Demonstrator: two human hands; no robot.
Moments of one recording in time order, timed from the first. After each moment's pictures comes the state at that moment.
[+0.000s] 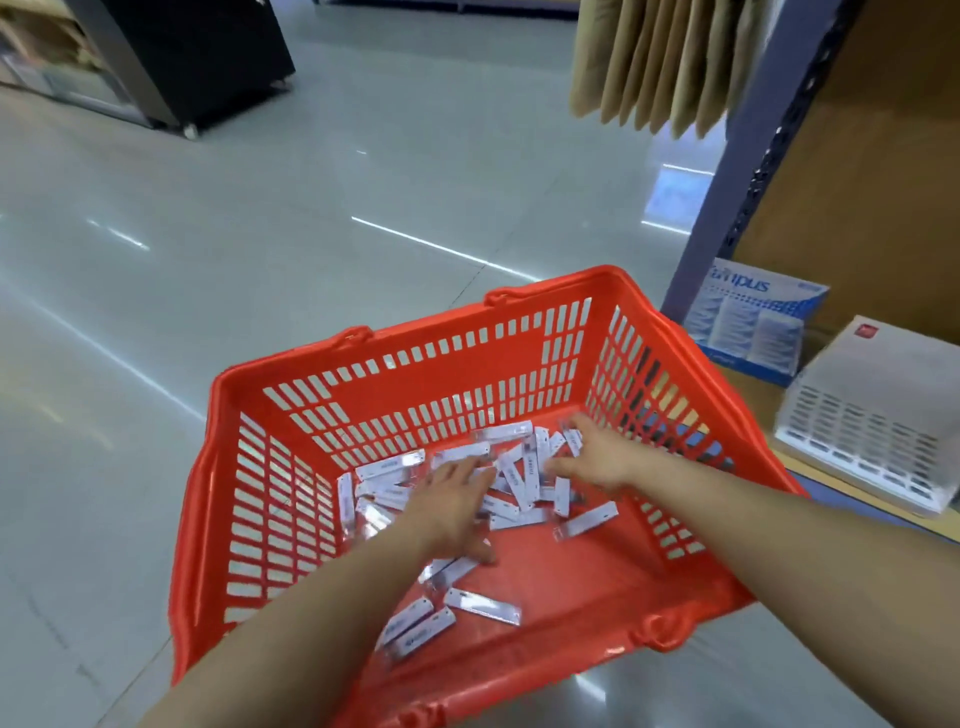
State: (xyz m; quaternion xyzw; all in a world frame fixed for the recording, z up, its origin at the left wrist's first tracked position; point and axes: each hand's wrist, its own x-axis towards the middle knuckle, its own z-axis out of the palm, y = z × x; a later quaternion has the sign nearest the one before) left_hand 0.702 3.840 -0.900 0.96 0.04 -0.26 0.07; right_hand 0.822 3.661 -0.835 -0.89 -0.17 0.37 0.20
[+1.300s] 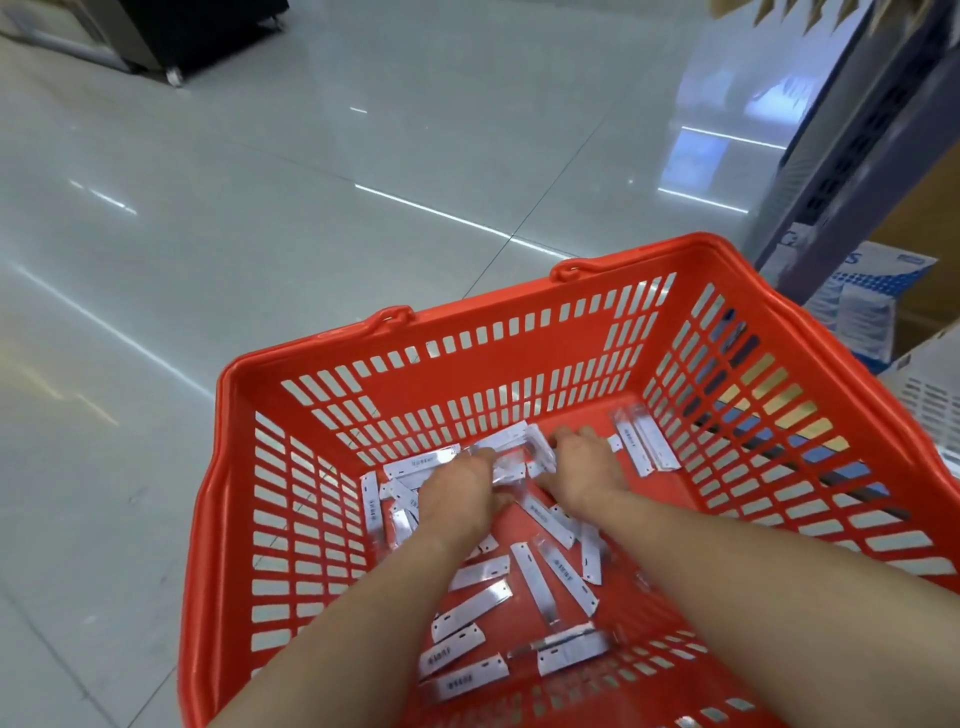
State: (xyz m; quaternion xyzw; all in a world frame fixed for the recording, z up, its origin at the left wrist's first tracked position) left_hand 0.711 3.874 -0.914 0.95 0.21 -0.12 0.18; right_hand 0.802 3.749 -0.921 -0.95 -0.18 0.24 0.11
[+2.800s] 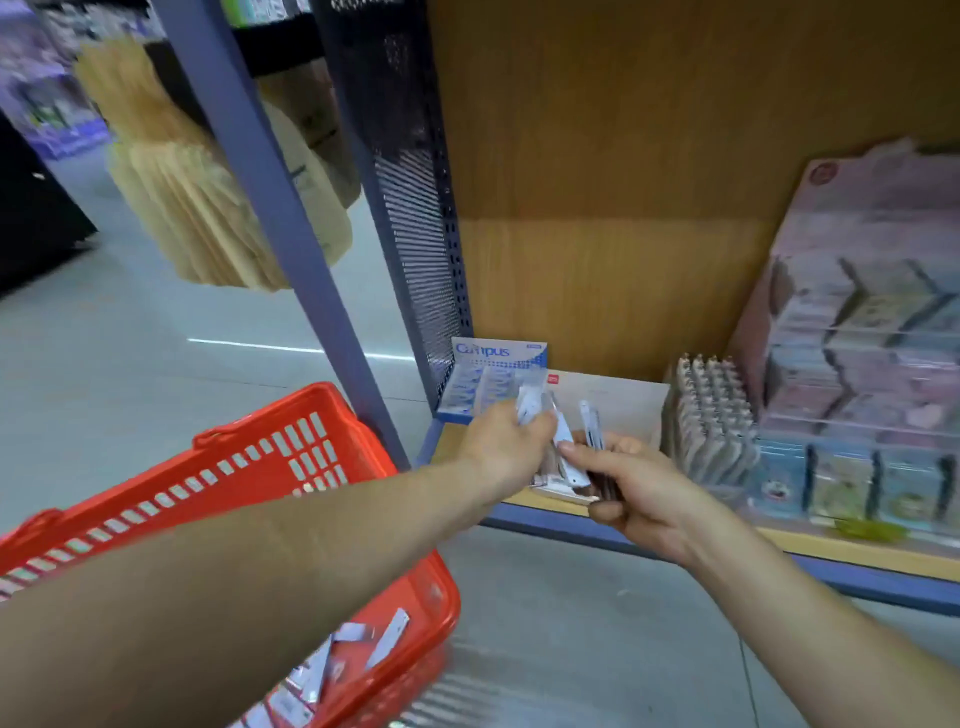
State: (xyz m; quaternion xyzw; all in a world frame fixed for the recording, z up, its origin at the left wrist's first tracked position) left_hand 0.855 3.533 -0.710 0.87 0.07 -0.07 0.49; right_hand 0.854 3.389 -0.746 -0.57 0.09 0.27 0.77
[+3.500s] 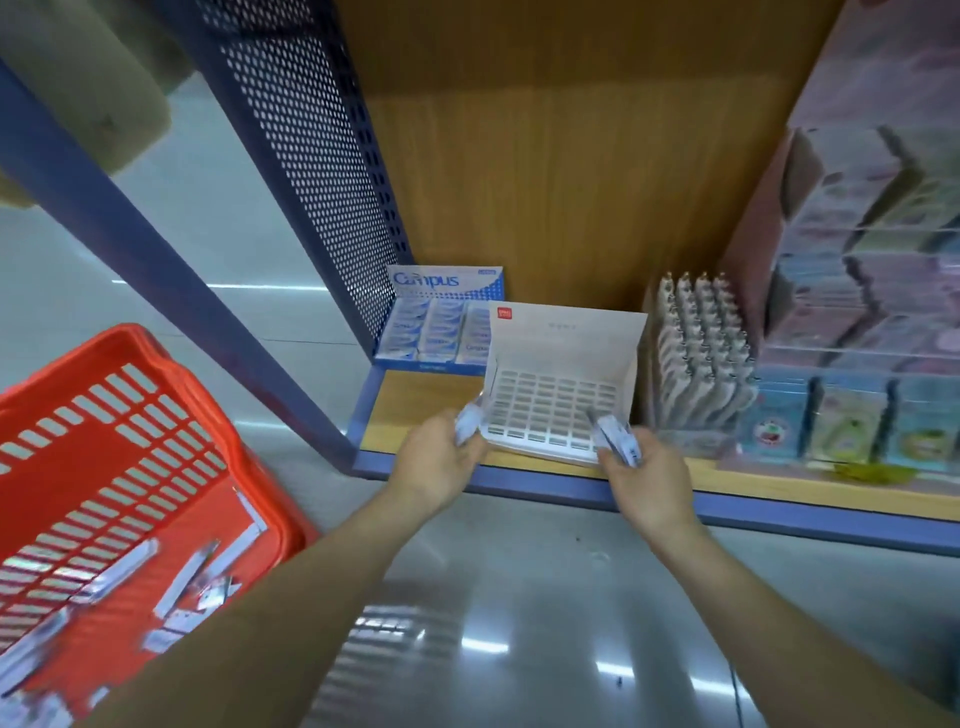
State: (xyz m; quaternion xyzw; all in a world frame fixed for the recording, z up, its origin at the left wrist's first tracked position) left_hand 0.899 3.541 -0.854 0.93 0.11 -0.11 0.33; right_hand 0.888 3.323 -0.899 -0.88 0.16 0.02 0.45
